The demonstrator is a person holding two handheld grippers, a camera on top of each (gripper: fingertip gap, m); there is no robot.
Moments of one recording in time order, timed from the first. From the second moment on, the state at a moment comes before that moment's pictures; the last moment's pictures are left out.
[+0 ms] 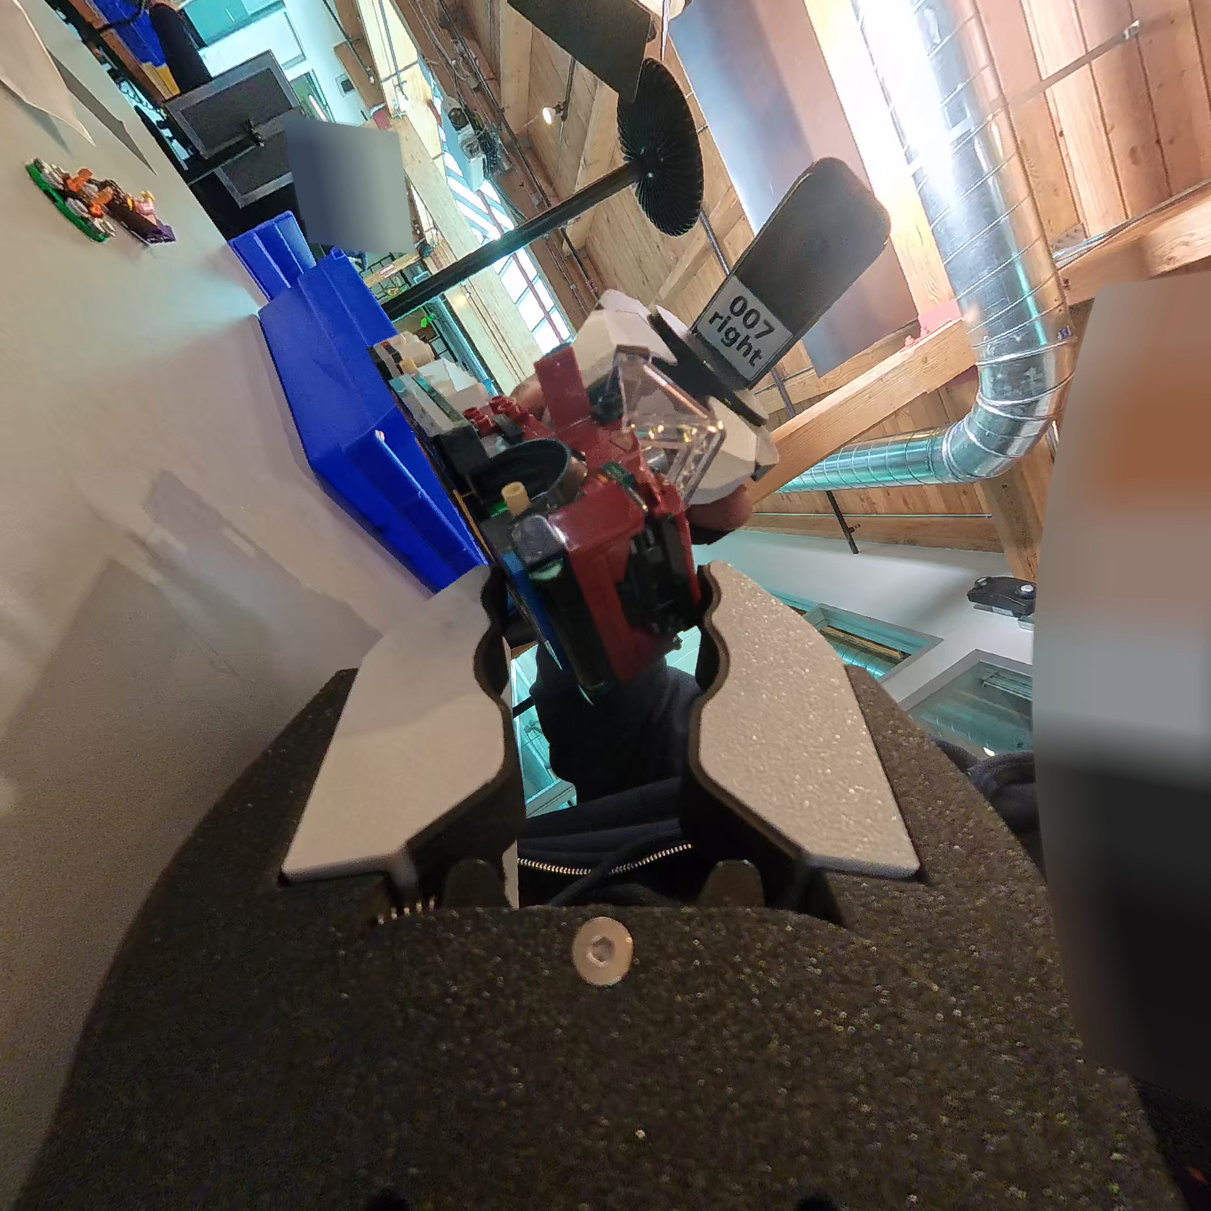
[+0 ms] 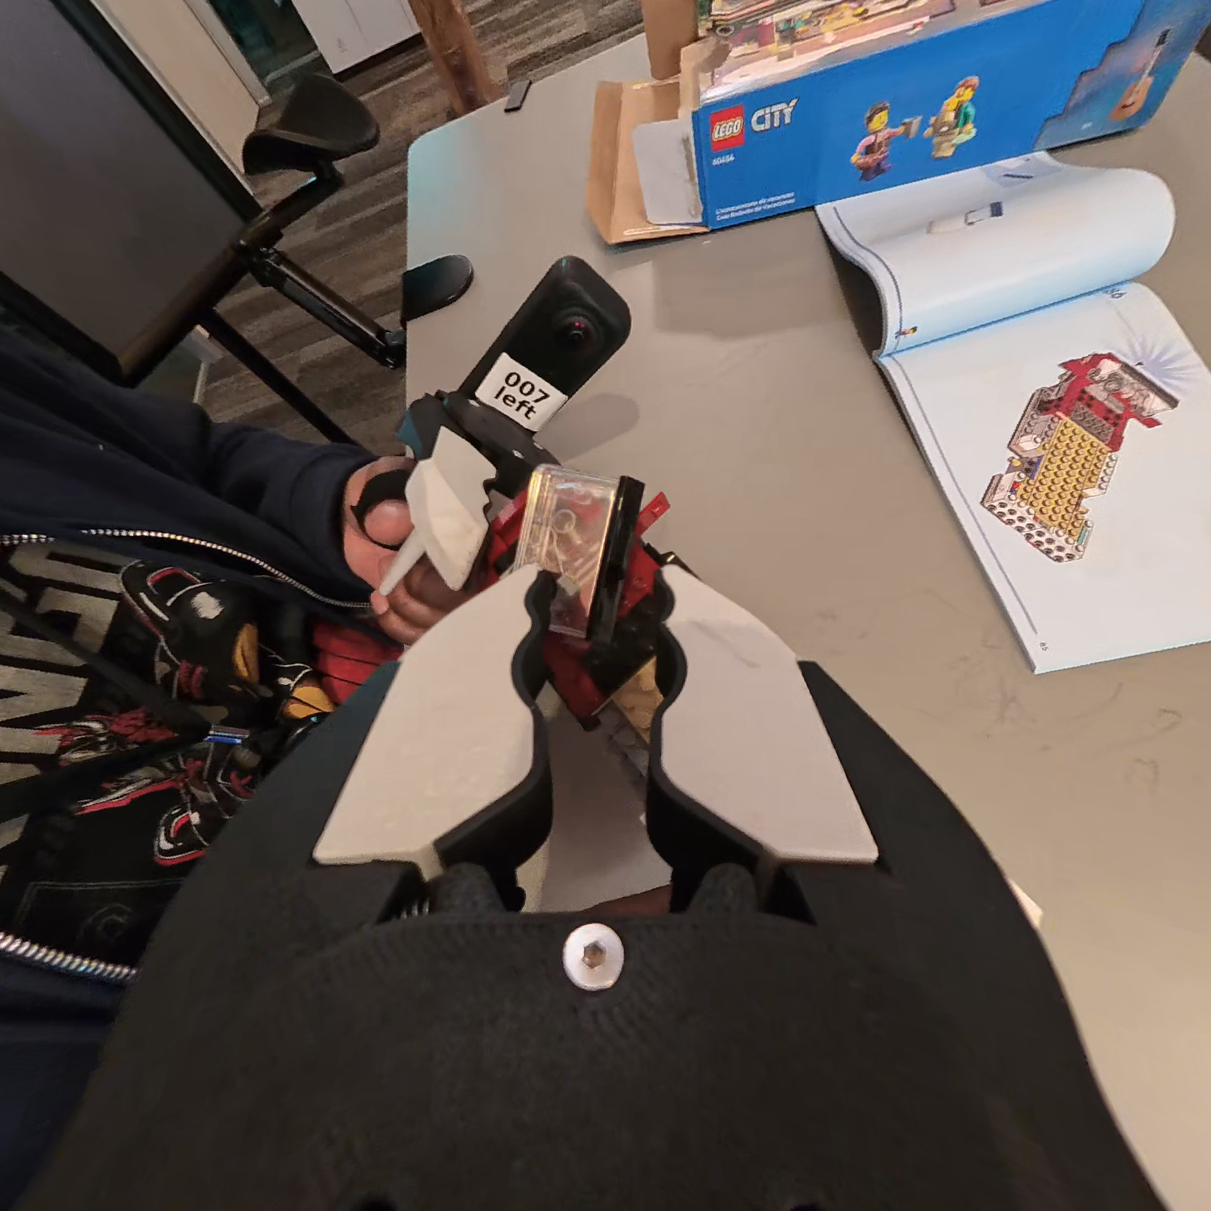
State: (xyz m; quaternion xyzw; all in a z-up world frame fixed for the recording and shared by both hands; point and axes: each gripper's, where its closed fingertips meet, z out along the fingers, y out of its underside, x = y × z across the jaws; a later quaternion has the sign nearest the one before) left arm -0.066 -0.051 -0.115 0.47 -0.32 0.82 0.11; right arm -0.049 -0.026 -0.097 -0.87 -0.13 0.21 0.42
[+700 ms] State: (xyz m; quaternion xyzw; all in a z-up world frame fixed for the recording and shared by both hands) left arm -0.067 -0.051 -0.115 0.47 -0.32 0.82 0.10; right arm -0.068 -0.033 -0.096 -0.92 -0.15 0.13 0.34
